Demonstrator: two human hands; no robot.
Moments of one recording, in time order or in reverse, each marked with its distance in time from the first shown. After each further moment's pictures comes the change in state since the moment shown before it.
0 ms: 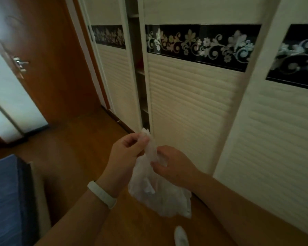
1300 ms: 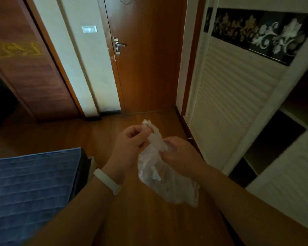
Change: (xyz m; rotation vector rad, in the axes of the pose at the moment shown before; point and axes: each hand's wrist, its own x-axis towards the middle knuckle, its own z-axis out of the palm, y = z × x) left_hand 0.519 0.000 -0.455 -0.041 0.478 0.024; right_hand 0.697 -0.105 0.280 0.087 -0.379 -0.230
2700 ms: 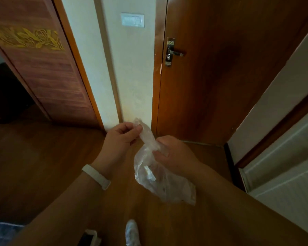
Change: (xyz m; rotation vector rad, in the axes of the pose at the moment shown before) left_hand 0.717 -0.009 -0.314 0.085 0.366 -0.080; right_hand 0.808 -0.018 0.155 -0.193 -0.270 -0.271
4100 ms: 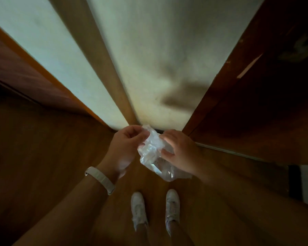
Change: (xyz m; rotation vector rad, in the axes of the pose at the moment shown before) left_hand 0.681 -0.166 -0.083 0.050 0.090 -0.404; right_hand 0.661 0.268 0.193 0.020 -0.151 -0.167
